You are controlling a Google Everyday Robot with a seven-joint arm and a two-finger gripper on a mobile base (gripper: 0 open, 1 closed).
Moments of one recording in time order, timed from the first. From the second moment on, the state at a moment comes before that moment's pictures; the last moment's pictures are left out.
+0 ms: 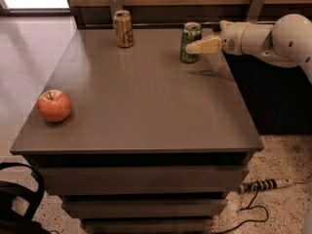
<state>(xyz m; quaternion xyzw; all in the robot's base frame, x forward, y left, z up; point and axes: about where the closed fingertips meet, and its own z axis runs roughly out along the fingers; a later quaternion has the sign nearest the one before) 0.785 -0.175 0.898 -0.33 0.72 0.21 0.58</state>
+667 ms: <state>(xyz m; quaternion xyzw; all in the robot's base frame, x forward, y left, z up) 0.811 -0.162 0.884 -0.31 0.69 0.25 0.60</state>
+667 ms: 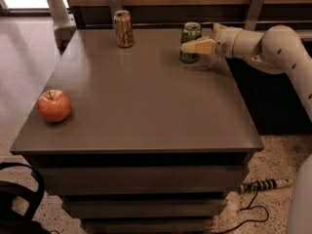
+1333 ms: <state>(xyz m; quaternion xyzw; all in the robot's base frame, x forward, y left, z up) 0.823 -0.142 0.884 -0.30 0.67 0.28 0.62</state>
